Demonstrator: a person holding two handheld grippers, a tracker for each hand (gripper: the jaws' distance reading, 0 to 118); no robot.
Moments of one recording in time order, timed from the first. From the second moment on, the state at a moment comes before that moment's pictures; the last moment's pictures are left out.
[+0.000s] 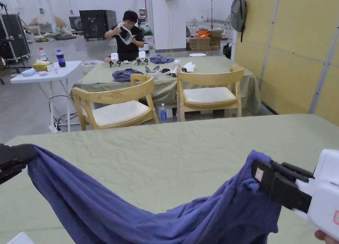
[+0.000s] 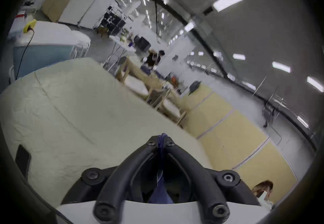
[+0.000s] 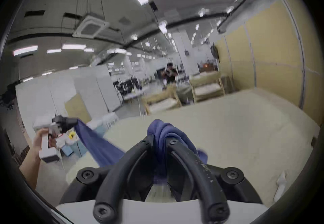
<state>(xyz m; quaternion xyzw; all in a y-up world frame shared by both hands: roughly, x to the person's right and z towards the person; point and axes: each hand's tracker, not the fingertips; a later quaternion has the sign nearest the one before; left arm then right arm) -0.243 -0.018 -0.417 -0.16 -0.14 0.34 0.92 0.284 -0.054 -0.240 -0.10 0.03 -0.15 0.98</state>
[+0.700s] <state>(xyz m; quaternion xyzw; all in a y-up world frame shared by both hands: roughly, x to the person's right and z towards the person) -0.232 0.182 -0.590 -0.05 -0.11 0.27 0.95 0.369 0.221 -0.488 -0.09 -0.12 -0.09 0.98</state>
